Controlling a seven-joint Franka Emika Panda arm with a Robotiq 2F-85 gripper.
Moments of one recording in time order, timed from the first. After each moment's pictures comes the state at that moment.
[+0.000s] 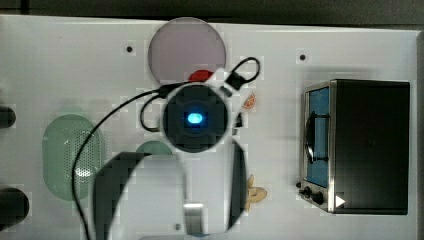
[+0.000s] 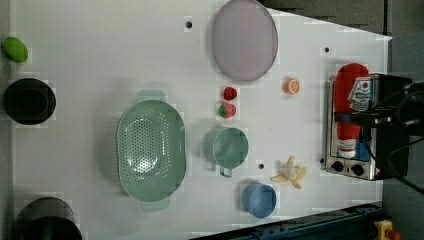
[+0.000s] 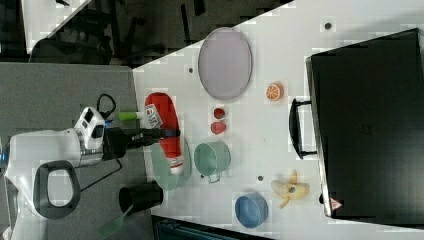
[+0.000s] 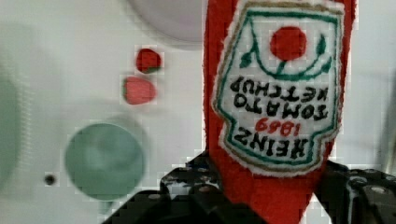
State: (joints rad) arm -0.13 -0.14 0.21 -2.12 0.00 0.41 -0.86
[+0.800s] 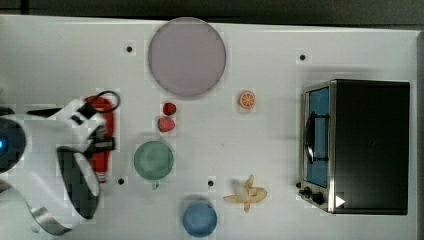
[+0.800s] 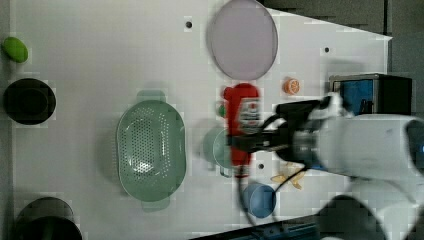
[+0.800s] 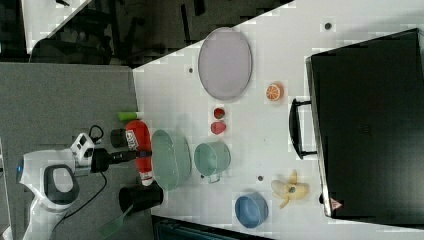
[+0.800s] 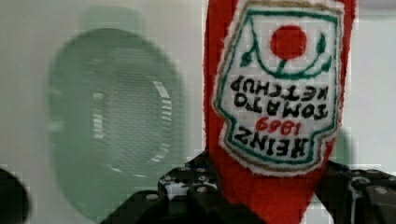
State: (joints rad) arm -0.03 0.06 0.60 -2.11 0.03 0.57 -0.35
